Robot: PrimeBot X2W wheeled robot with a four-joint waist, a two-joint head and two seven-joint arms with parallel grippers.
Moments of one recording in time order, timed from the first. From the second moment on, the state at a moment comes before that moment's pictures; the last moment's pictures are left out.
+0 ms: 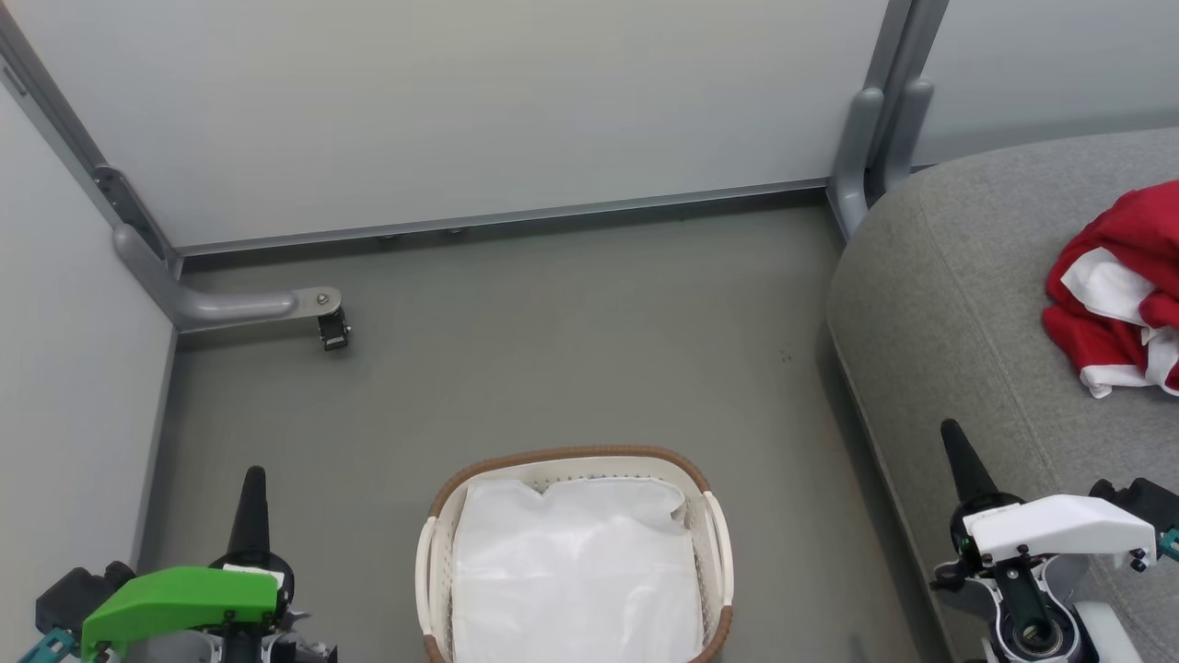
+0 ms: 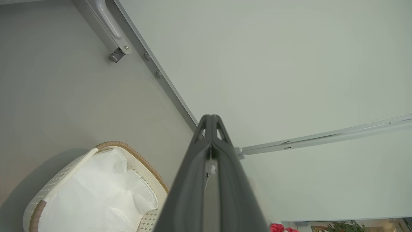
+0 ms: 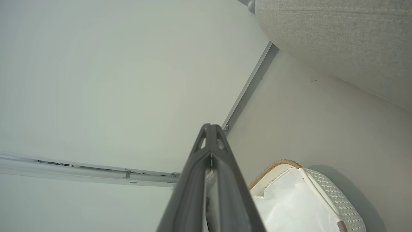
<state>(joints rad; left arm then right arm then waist) -0.06 0.04 0.08 0.26 -1.22 -0.11 0.01 -0.13 -0.04 -0.06 0.31 1.22 0.13 0.01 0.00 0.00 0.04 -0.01</state>
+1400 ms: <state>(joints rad) -0.09 0.05 0.11 0.25 -1.55 -0.12 0.10 -0.11 -0.05 -0.11 0.26 1.55 0.13 0.10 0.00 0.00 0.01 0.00</state>
